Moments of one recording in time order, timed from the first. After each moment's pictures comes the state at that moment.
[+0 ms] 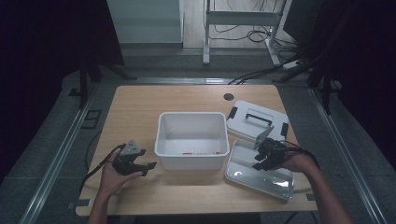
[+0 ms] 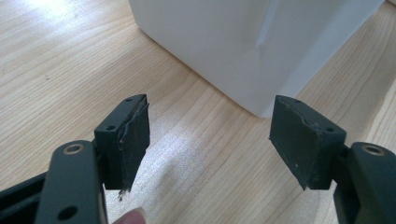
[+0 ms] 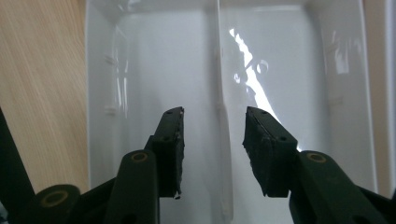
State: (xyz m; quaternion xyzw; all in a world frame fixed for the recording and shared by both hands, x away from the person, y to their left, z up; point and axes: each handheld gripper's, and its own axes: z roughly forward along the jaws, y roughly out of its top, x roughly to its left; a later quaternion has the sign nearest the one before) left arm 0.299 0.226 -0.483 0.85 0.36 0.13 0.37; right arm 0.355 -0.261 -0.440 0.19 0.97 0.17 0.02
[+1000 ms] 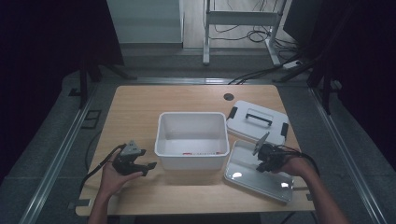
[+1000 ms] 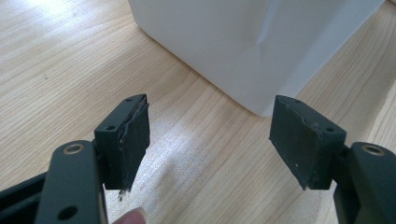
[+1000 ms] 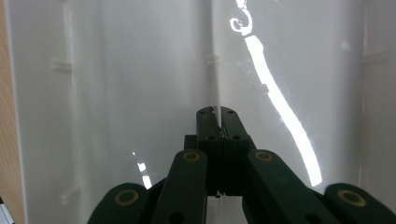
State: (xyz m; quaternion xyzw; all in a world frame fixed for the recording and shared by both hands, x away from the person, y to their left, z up) left arm 0.300 0.226 -0.484 0.85 0.36 0.13 0.37; right arm 0.358 -0.268 -0.473 0.19 0.98 0.11 0.00
